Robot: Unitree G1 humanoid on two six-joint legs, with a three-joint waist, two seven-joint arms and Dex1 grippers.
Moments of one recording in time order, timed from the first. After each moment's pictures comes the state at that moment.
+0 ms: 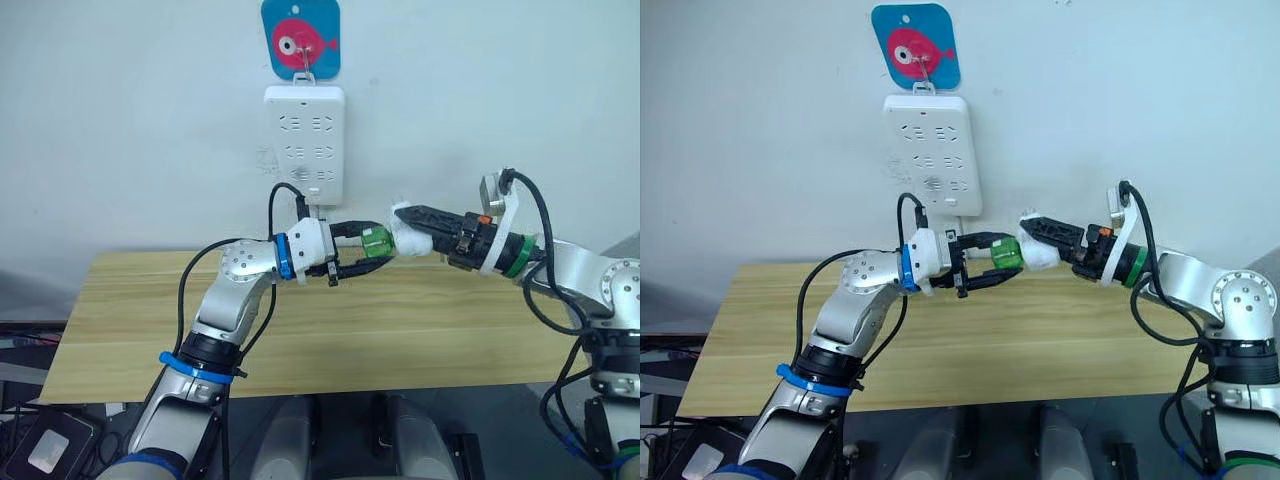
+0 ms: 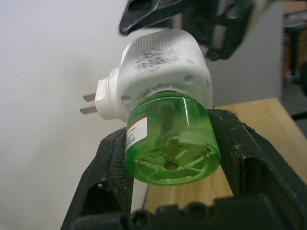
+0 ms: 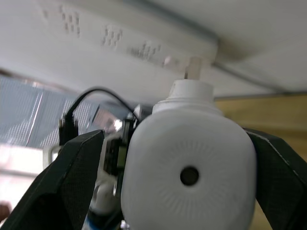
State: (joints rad) left arm -0.58 0.34 -0.19 0.06 -0.29 0.03 -1.08; right arm -0.58 -0.71 -0.10 0.03 1.94 1.21 -0.05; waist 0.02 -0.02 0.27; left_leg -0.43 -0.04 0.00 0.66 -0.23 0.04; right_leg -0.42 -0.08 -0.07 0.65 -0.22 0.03
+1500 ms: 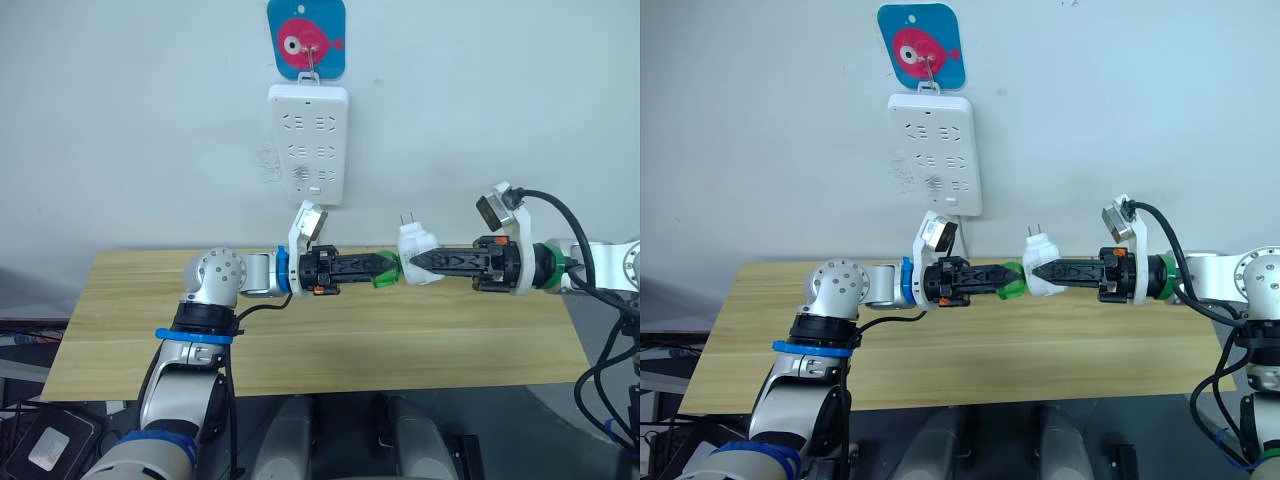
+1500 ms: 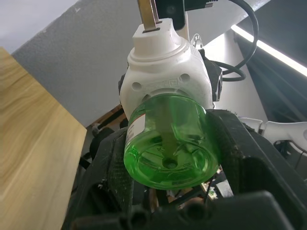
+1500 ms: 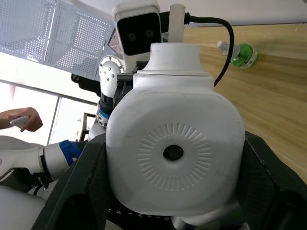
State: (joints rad) left arm -0.72 0.28 0.05 0.23 -1.03 1.34 -0.88; right arm -0.62 -0.84 -0.05 0.07 1.66 1.40 0.42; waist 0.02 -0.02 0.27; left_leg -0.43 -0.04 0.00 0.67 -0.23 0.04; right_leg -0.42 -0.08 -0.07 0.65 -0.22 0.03
